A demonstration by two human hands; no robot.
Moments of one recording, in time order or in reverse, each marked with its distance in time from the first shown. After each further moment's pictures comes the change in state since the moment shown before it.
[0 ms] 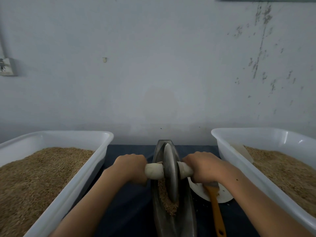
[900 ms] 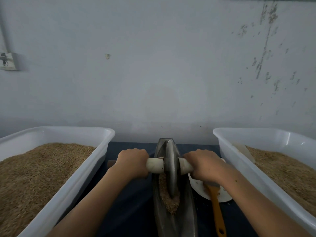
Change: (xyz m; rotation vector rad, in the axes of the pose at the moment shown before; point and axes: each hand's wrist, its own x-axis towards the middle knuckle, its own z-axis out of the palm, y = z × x) left_hand -0.001 0.005 0.001 0.035 0.117 -0.034; right_hand 0.002 -0.002 0.004 -0.014 0.091 0.044
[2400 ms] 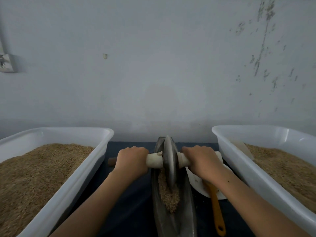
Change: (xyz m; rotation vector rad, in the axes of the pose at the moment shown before) left_hand 0.003 0.002 0.010 0.009 0.209 -0.016; right_hand 0.003 -0.002 0.012 -0.012 0.237 0.047
